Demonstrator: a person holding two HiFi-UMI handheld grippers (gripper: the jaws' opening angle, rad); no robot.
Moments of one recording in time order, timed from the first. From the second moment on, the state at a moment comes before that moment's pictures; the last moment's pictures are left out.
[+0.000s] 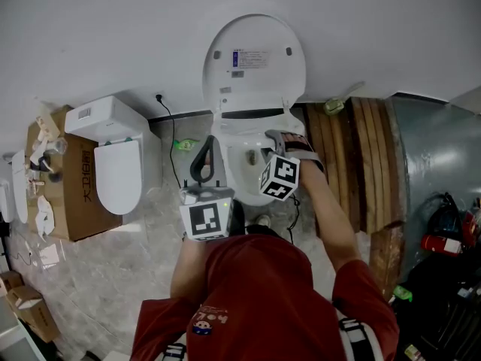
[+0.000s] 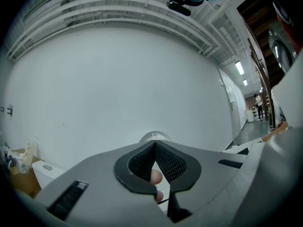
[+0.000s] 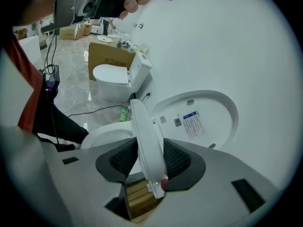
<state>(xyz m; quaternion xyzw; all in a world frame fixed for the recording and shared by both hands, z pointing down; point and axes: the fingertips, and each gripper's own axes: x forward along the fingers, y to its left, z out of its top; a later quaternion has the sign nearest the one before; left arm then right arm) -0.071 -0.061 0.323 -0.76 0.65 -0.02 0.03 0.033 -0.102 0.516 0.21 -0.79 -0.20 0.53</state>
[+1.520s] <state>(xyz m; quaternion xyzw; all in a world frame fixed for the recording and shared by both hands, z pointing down) -0.067 -0.005 0.418 -0.75 0.66 -0.07 -0.06 0.052 0.040 0.658 0.06 -0.77 -0.17 0.61</state>
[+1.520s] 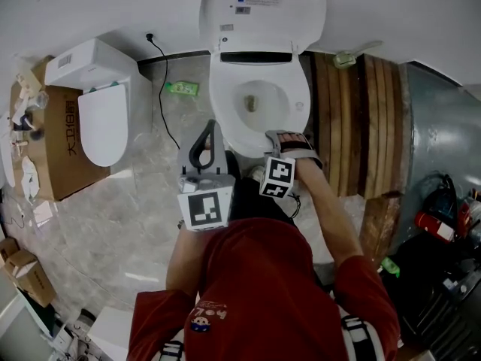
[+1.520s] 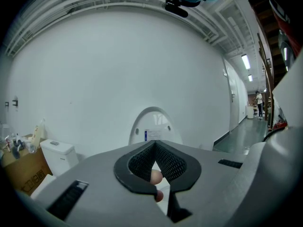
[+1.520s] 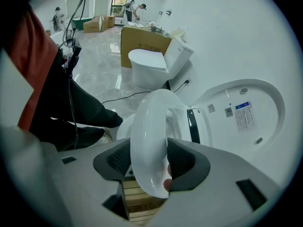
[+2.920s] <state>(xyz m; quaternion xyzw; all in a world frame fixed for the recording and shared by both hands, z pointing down) -0.080 0.022 0.576 -0.74 0.63 -0.14 -0.17 0.063 0.107 0.814 -0.02 -0.72 -0.15 0.67</state>
